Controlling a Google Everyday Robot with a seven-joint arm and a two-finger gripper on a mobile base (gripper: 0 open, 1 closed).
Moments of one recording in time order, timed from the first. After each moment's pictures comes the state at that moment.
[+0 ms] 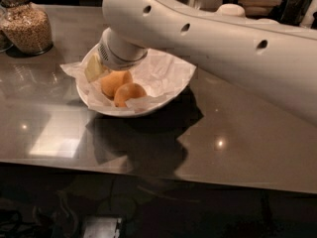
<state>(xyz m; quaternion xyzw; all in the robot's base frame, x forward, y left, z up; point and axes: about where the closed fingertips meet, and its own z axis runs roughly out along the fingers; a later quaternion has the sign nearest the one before) 0.601 0.122 0.896 -0.26 0.90 0.14 0.31</state>
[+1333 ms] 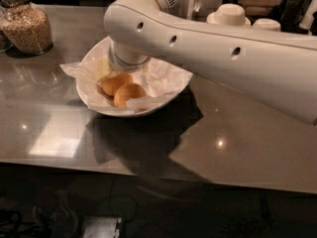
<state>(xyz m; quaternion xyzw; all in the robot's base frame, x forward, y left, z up) 0.638 0.100 0.864 -0.20 0.93 0.10 0.31</state>
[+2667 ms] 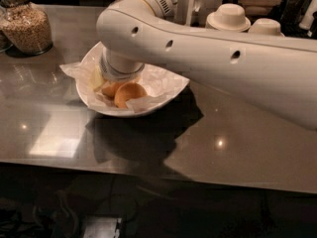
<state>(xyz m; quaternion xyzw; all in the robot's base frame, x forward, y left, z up) 0.604 0.122 0.852 -0.22 0.93 0.12 0.28</state>
